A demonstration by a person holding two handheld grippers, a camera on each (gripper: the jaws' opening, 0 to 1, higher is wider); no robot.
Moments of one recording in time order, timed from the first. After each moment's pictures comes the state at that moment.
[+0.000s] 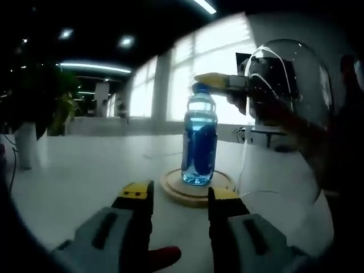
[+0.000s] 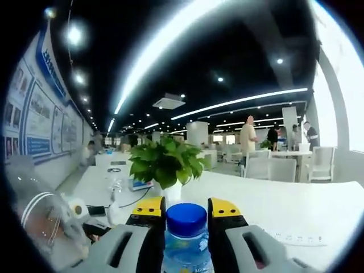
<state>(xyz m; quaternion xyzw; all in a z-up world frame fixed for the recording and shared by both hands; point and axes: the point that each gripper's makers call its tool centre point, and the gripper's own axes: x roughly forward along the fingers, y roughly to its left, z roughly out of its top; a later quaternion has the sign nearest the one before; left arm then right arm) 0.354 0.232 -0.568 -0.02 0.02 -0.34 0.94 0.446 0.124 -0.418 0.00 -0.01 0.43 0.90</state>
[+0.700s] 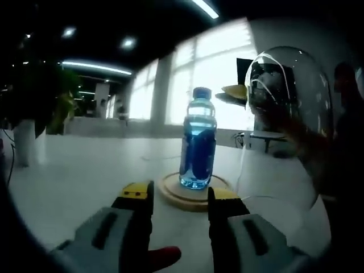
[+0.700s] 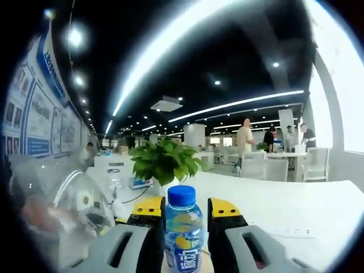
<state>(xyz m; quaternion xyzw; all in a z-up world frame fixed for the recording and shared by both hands) 0.356 0.234 -0.564 -0.04 0.01 -0.35 0.94 0.406 0.072 -0.424 0.00 -0.02 0.41 0.91</state>
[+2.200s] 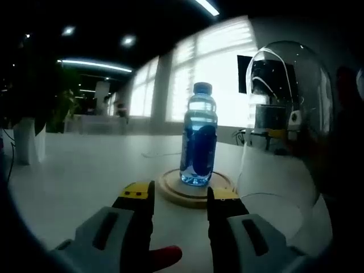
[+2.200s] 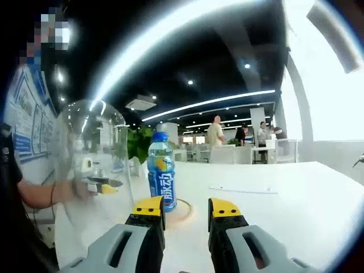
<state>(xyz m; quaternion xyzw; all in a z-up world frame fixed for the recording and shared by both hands) 0.357 0.233 -0.572 -0.03 0.02 -0.35 0.94 0.326 -0.048 -0.530 0.01 -0.01 0.31 0.95</state>
